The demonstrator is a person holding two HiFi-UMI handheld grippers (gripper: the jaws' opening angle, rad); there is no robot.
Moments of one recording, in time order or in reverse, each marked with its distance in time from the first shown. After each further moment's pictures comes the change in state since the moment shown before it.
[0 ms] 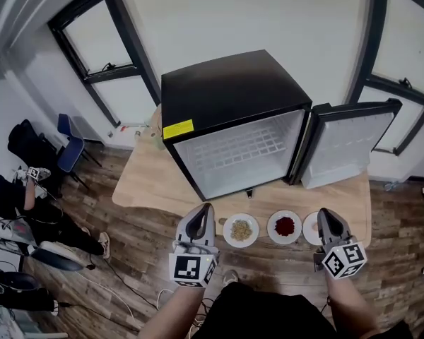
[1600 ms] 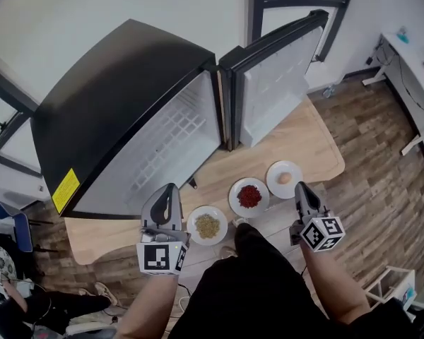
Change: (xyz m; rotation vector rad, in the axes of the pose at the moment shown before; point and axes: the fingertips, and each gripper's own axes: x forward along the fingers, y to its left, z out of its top) left arm 0.140 -0.043 -0.069 0.025 0.041 -0.486; right arm -0.044 -0.074 -0.112 0.275 -0.044 -0.563
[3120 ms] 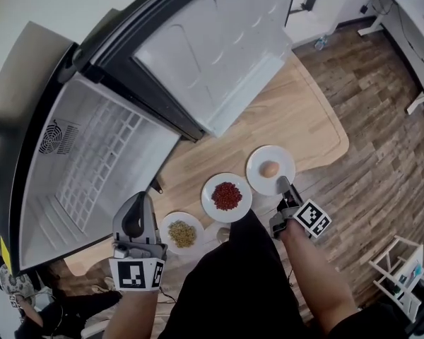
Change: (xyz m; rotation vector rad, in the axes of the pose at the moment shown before) left arm 0.069 -0.043 -0.074 0.080 0.191 -0.087; right arm 0.039 -0.145 -0.181 0.835 0.098 -0.247
